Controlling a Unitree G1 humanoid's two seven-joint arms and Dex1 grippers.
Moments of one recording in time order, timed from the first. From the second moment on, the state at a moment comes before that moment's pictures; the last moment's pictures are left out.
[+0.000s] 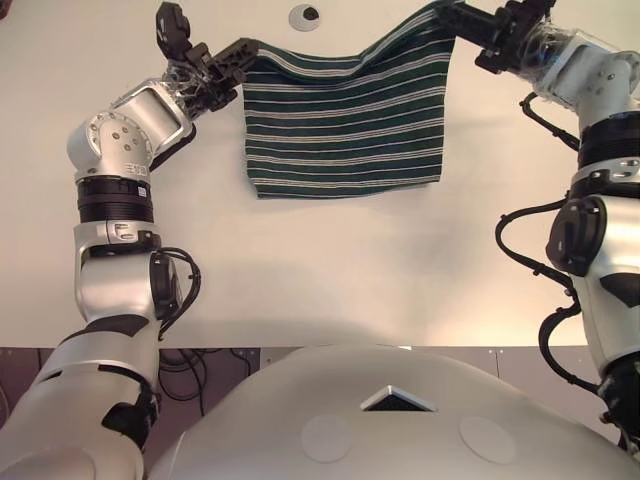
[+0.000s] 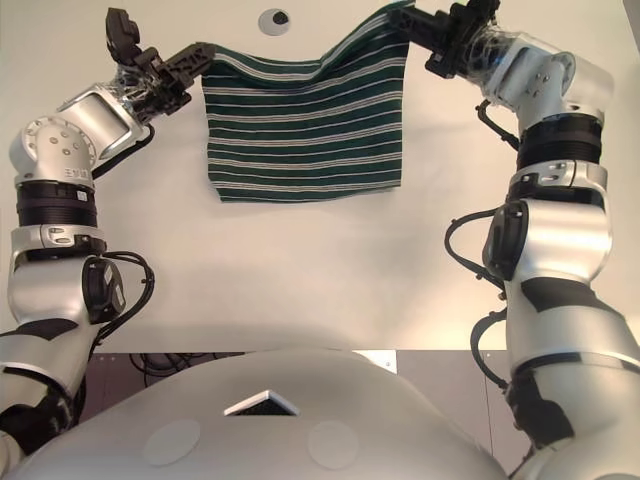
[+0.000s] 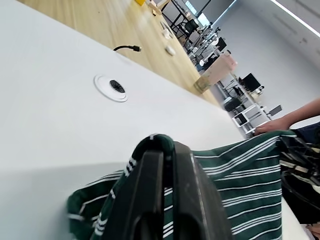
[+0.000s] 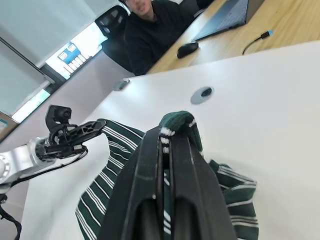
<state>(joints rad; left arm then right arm) -0.60 0.42 0.11 0.58 -0.81 0.73 -0.47 -0.89 -0.44 -0.11 0.91 0.46 0.67 0.91</state>
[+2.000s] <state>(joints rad) -0.11 0.58 -0.13 0.01 -0.25 0.53 -0.57 -0.57 -0.48 0.24 0.61 -0.06 -0.03 1.13</state>
